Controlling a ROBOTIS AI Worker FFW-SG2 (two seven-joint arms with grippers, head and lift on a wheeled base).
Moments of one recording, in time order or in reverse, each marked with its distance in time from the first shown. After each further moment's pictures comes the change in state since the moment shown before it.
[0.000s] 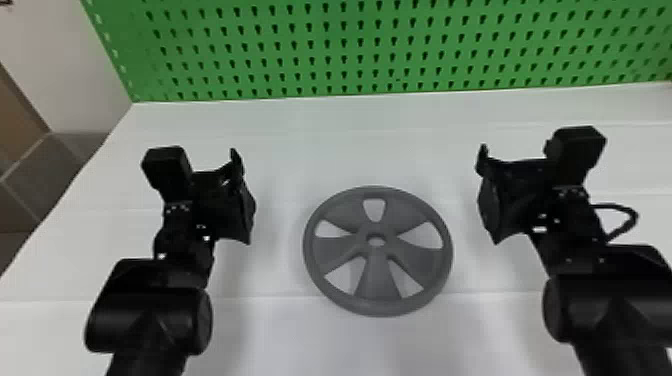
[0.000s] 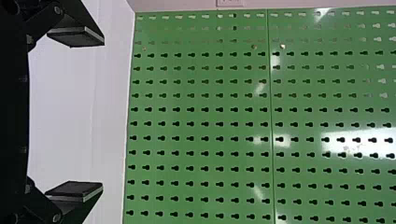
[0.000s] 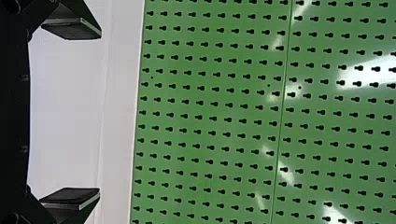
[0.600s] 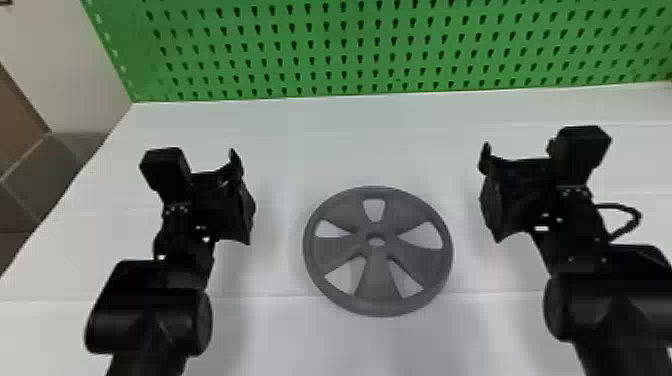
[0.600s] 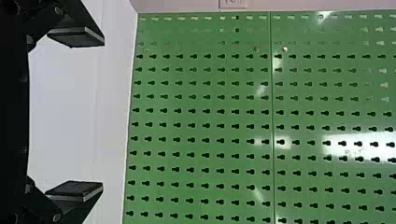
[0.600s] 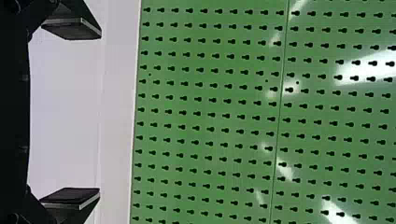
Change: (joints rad) left arm 0.001 0.000 0.002 0.003 0.013 -0.002 0.000; right arm -0.002 0.005 -0.009 0.000 -0.007 -0.003 0.000
